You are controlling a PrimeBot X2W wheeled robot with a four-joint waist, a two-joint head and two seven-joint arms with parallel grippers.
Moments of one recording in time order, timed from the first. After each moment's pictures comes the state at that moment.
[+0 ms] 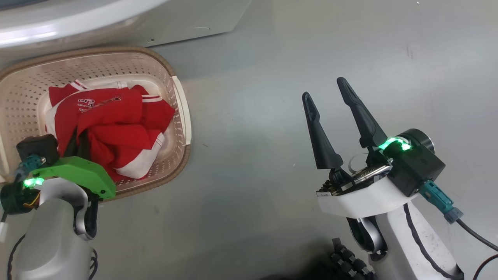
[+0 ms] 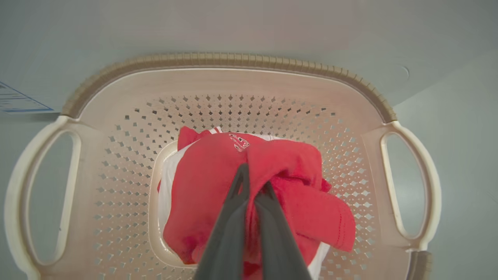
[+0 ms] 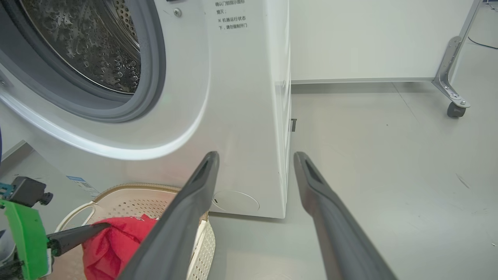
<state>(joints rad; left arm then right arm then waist) -0.47 0.13 -0.07 0.59 -0.41 -0.01 -0.09 -0.26 -0.05 0.41 -0.10 0.31 0.00 -0.26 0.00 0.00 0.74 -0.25</state>
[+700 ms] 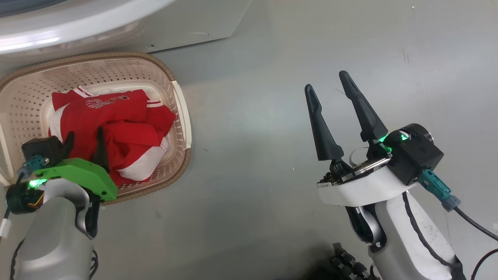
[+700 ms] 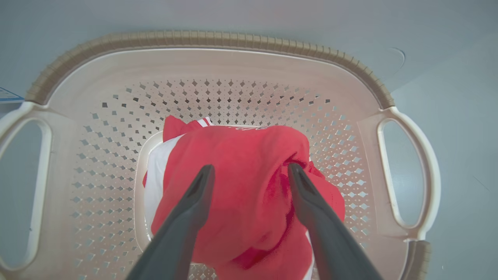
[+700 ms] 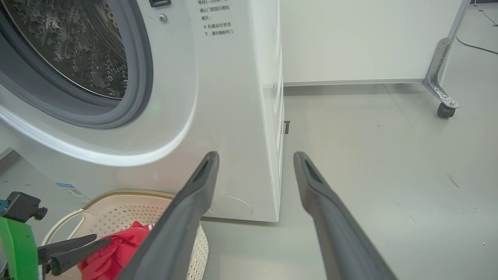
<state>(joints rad) -0.55 0.12 -0.08 0.79 -0.42 -0.07 -0.16 -0.30 -0.05 0.41 -0.05 0.33 -0.01 -0.26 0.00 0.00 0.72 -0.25</state>
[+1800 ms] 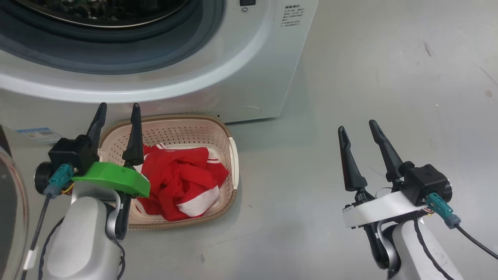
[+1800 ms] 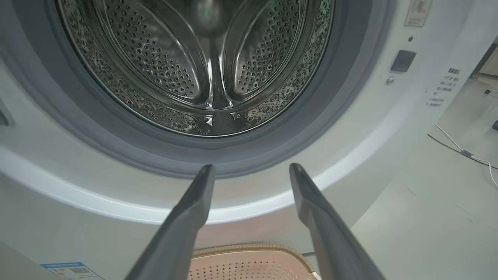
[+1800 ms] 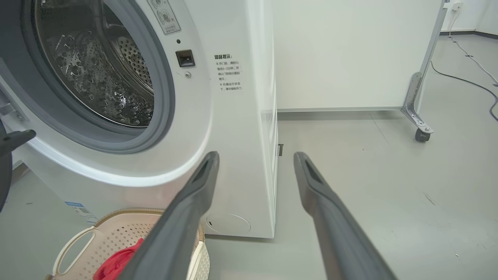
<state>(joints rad) -0.44 0.05 -0.12 0.44 -0.36 -0.10 -0.25 -0.16 -0.05 0.27 0.09 0.30 -0.01 -0.26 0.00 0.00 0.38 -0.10</state>
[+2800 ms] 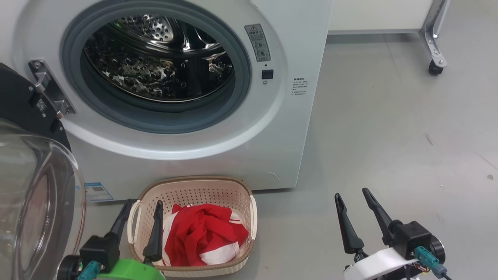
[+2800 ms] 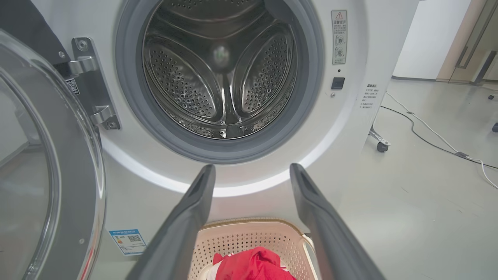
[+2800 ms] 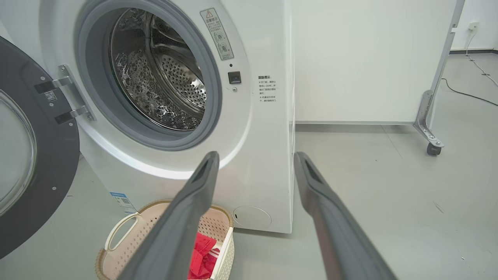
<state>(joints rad) 0.01 0.05 -0.17 0.20 -0.32 -0.05 -0.25 0.07 -0.05 0.29 0.14 0.29 -0.01 -0.26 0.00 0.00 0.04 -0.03</state>
